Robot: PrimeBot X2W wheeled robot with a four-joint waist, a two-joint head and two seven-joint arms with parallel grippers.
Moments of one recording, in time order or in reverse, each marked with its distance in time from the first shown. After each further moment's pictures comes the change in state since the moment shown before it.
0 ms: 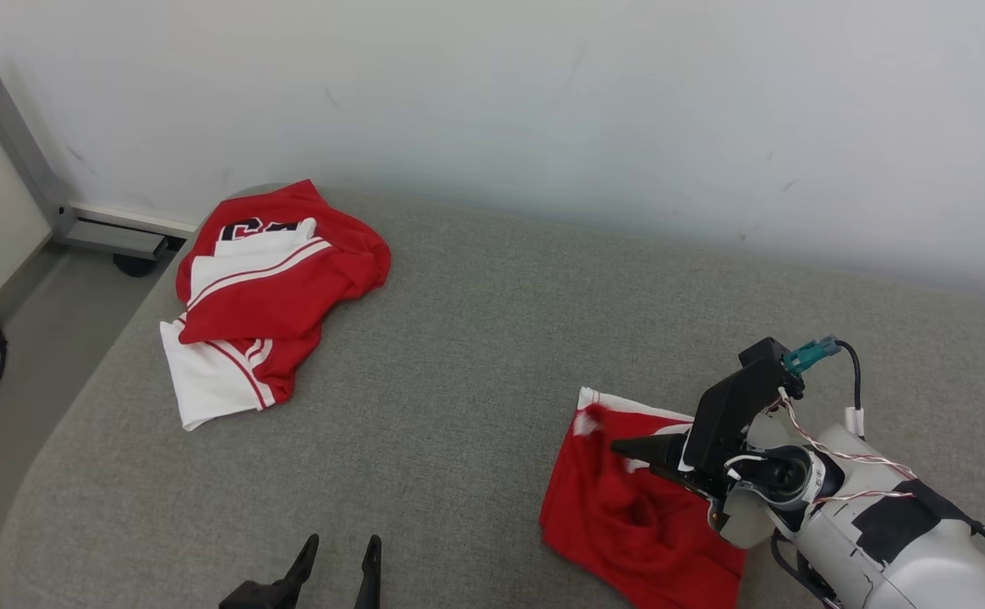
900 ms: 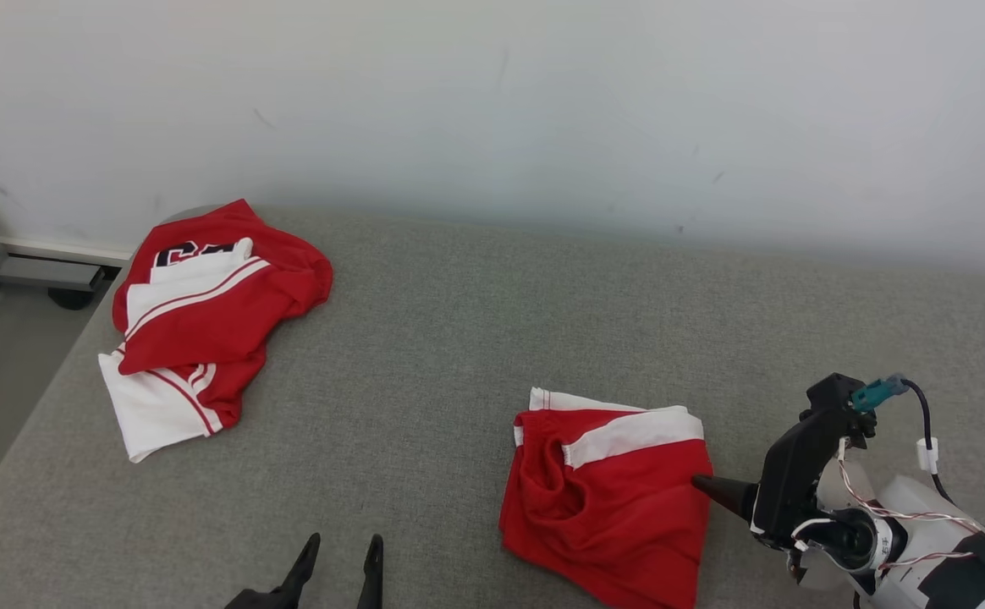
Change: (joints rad) left arm 0.023 0.004 0.014 -0.035 0.012 0.000 -0.025; right arm 0.114 -0.169 0.064 -0.124 -0.164 0.054 -0.142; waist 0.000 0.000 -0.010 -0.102
